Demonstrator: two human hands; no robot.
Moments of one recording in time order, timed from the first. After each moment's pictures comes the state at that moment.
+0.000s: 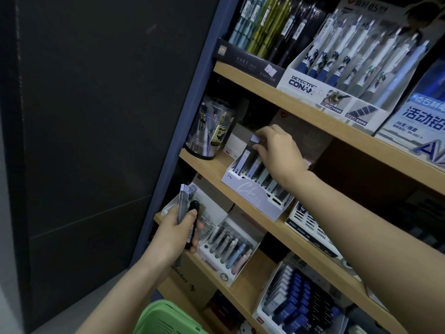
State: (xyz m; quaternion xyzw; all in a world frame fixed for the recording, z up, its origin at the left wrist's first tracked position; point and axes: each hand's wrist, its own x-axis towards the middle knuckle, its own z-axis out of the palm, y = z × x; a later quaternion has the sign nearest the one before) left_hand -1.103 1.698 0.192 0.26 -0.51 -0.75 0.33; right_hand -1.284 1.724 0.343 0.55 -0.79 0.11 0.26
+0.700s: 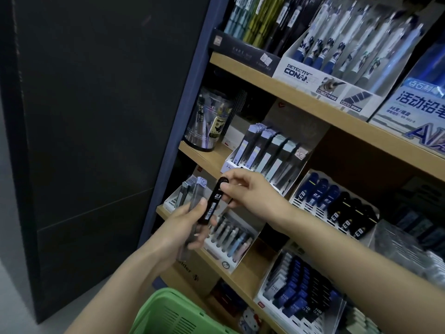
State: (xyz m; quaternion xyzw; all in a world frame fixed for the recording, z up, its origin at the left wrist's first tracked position) left_hand -1.098 1.705 0.195 0.15 -0.48 -0.83 0.25; right_hand -1.212 1.774 0.296 0.50 -0.74 0.38 -0.24
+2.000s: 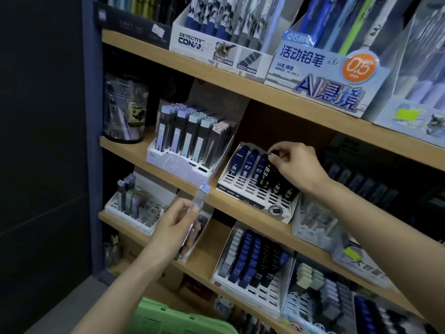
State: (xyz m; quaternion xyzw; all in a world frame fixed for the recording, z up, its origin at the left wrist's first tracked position) left_hand -1.174 1.783 0.195 0.17 -0.67 -0.68 0.26; right_hand -1.366 1.913 0.336 0.40 -0.87 0.23 0.16
